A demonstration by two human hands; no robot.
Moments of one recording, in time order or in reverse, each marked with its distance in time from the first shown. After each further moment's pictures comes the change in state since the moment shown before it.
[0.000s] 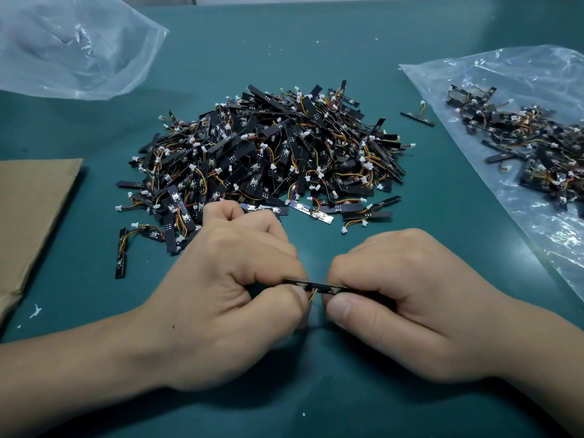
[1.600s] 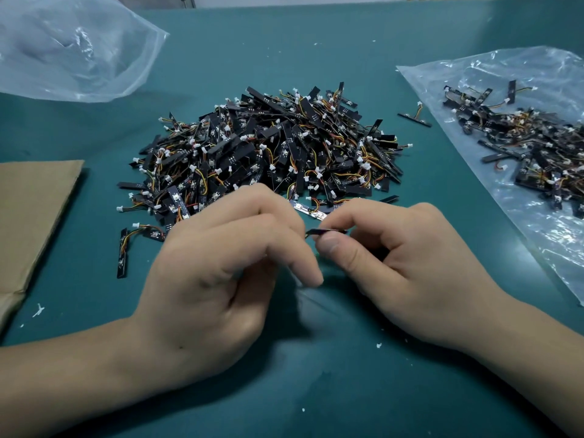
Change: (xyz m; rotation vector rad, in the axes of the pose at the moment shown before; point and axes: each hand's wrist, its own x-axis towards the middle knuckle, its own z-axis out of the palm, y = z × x) left_hand -0.003 -0.047 0.009 0.131 0.222 0.327; right_hand 0.009 0.001 0.007 0.080 0.309 0.268
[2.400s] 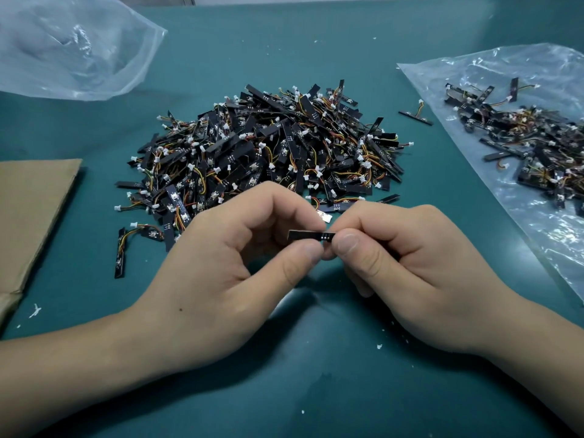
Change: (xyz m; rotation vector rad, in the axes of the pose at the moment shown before) left_hand 0.017 0.037 -0.002 -0.474 0.081 -0.392; right_hand -0.002 -0.001 -0.004 0.178 -0.049 -0.064
